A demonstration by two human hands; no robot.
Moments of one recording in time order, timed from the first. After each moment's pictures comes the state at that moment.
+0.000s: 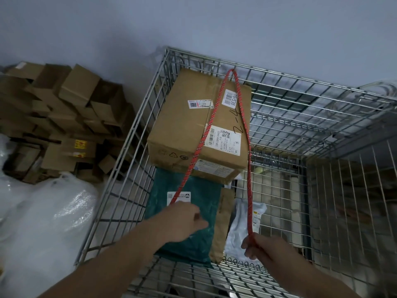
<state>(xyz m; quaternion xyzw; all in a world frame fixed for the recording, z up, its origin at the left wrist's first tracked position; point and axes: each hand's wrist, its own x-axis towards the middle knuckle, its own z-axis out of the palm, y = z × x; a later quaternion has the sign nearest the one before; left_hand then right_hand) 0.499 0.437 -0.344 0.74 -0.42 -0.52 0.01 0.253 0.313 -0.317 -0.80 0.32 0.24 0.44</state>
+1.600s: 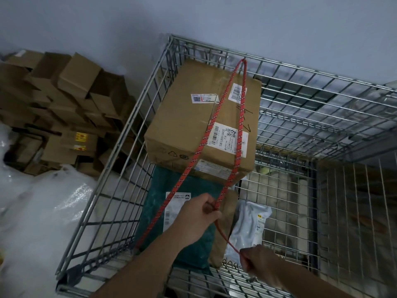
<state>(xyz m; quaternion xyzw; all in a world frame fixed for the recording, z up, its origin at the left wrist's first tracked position) 0.463 0.407 -0.419 0.74 -0.26 -0.48 0.39 0.249 0.293 -0.456 -0.84 0.23 0.39 0.30</state>
